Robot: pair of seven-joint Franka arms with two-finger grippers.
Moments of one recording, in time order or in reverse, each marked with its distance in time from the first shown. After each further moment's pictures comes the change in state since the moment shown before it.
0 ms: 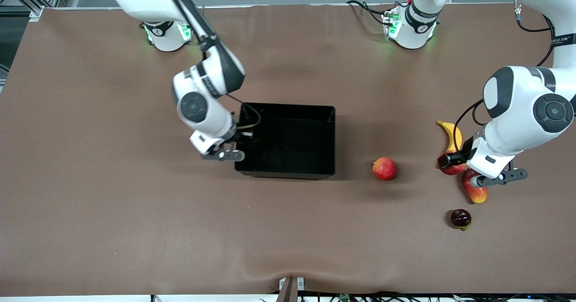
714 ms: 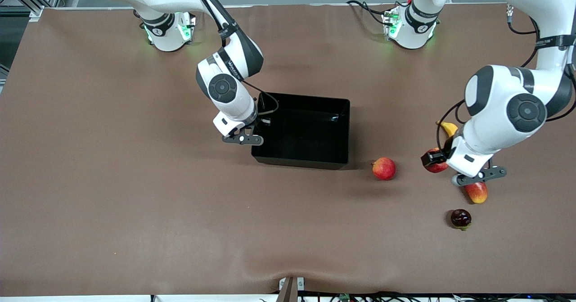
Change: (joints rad) left arm -0.070 0.006 -0.007 0.007 0.000 -0.015 -0.082; right arm 0.078 -0.008 -0.004 -0.047 0.000 0.043 0.066
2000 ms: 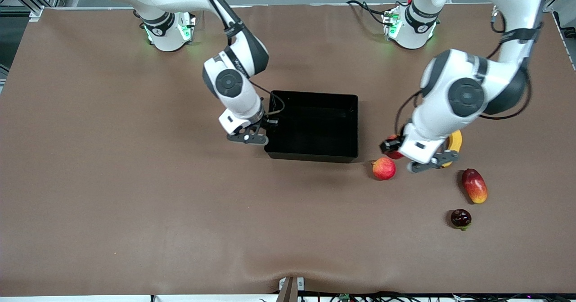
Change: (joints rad) left arm -0.101 0.001 -0.130 0.036 -0.002 -0.085 -0.341; right arm 0.006 0.000 -0.026 0.026 0.003 0.055 0.073
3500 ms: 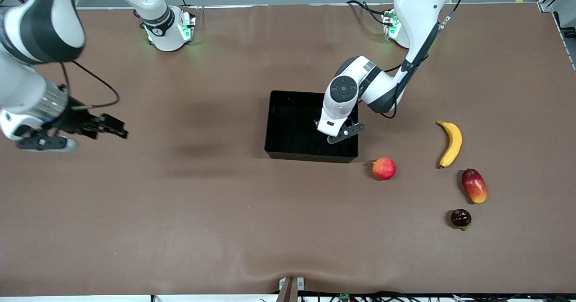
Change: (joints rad) left arm -0.296 0.178 -0.002 -0.253 0.032 0.347 -0.404; right arm -0.620 -0.400 -0.019 0.090 -0.125 -0.532 -0.644
